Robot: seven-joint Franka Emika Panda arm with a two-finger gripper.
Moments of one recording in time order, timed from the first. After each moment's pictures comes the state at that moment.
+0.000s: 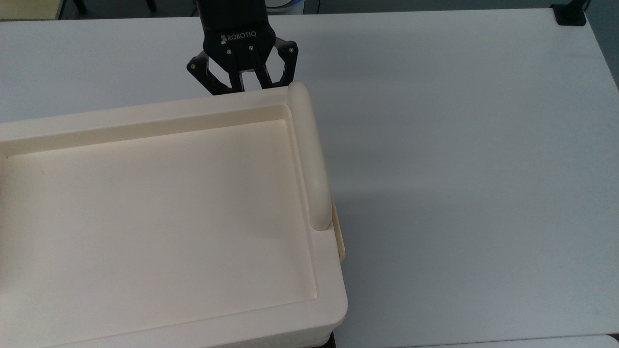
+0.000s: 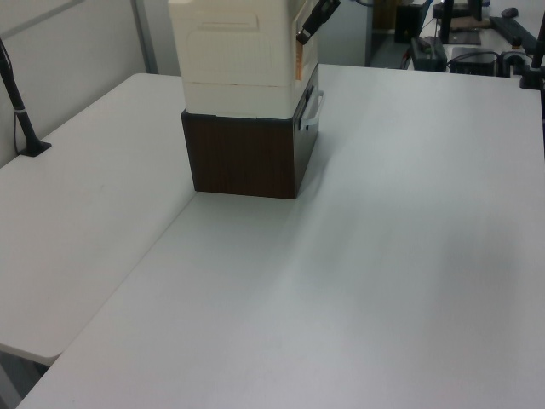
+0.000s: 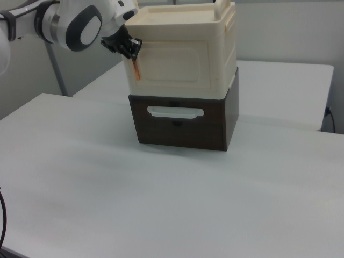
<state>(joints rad) 0.12 0.18 -0.10 -1.52 0.24 2.34 -0.23</state>
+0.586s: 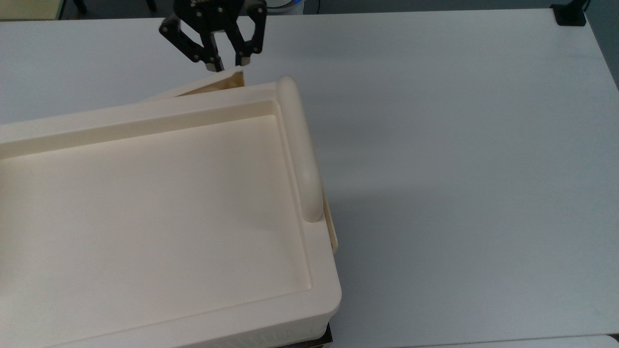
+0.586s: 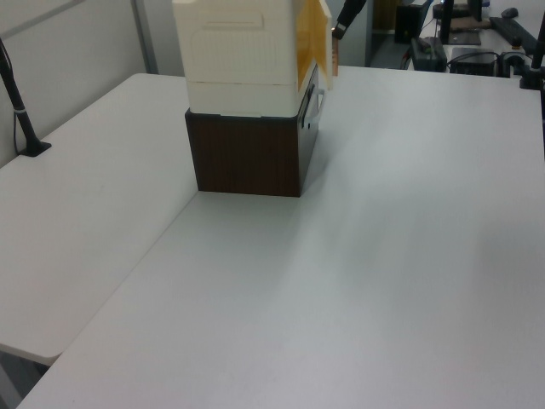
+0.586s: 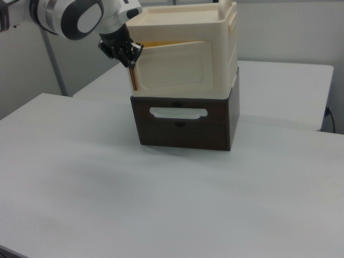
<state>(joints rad) 0.04 0.10 -0.10 -1.53 0.25 2.08 -0.27</state>
